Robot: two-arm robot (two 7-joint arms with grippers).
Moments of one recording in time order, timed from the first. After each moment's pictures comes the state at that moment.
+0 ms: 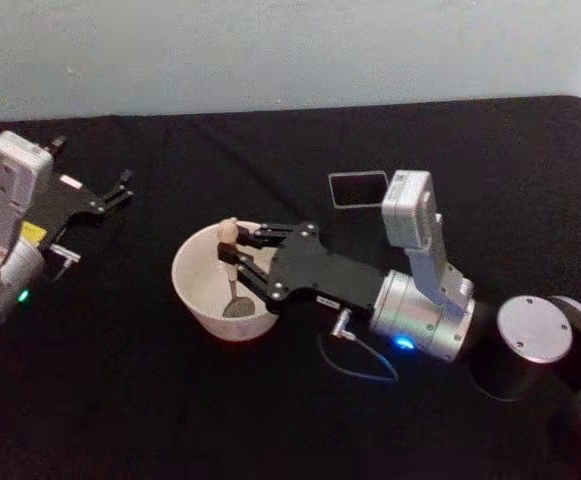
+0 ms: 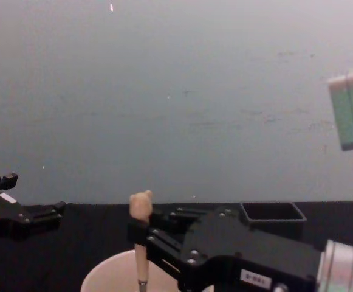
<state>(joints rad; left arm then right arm) -0.20 0.60 0.45 -1.41 -0.25 -0.12 0.03 0.22 0.35 -0.57 -1.47 0.39 -0.19 0.63</state>
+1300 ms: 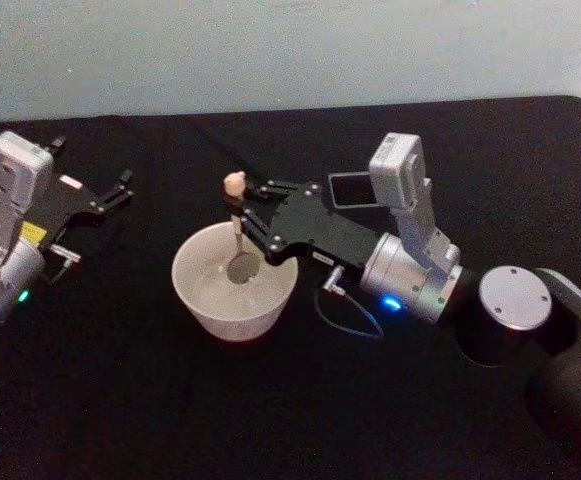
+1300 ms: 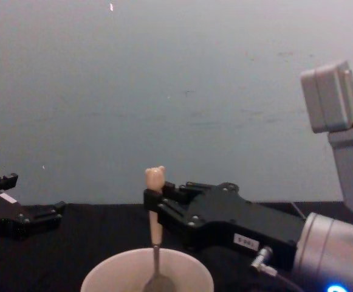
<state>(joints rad) -0.20 0.60 0.45 -1.41 -0.25 -0.12 0.03 0.30 0.28 -0.55 -1.34 0.34 -0.22 0.57</state>
